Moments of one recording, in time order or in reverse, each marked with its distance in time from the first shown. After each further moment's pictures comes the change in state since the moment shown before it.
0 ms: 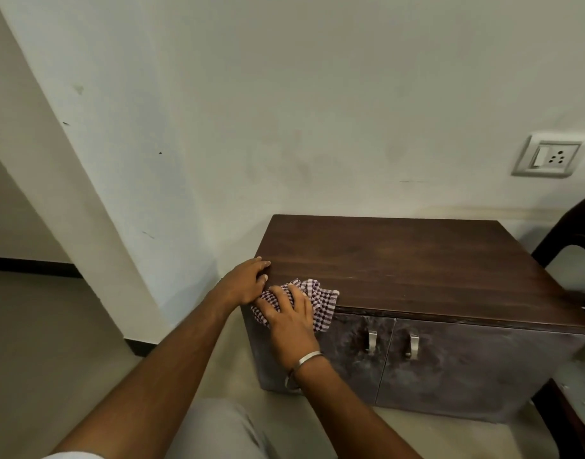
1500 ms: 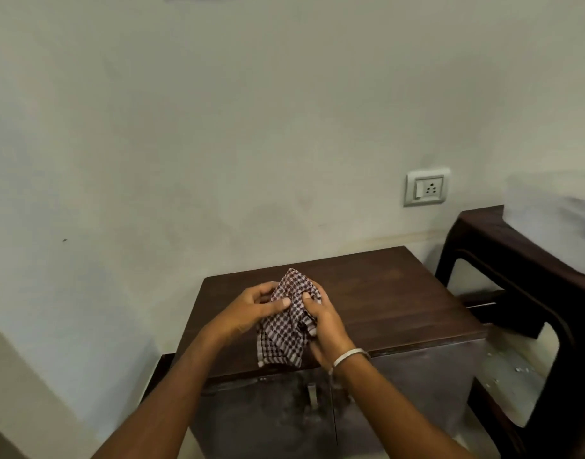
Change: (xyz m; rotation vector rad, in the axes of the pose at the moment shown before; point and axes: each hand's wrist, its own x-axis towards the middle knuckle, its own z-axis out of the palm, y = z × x) left_hand 0.012 0.166 -0.032 -0.934 -0.352 0.267; right_hand -0.003 0.123 -0.134 1.712 0.365 0.356
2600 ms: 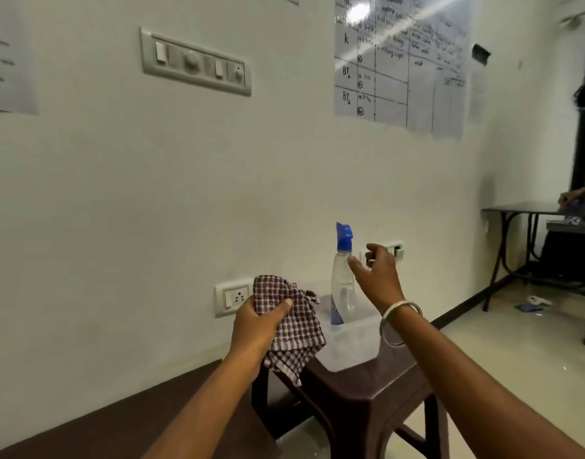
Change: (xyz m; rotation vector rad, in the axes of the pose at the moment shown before) left_hand 0.102 0.225 0.309 -0.300 0.051 0.282; right_hand -0.084 -0.407 -0.219 -1.092 0.950 -0.658
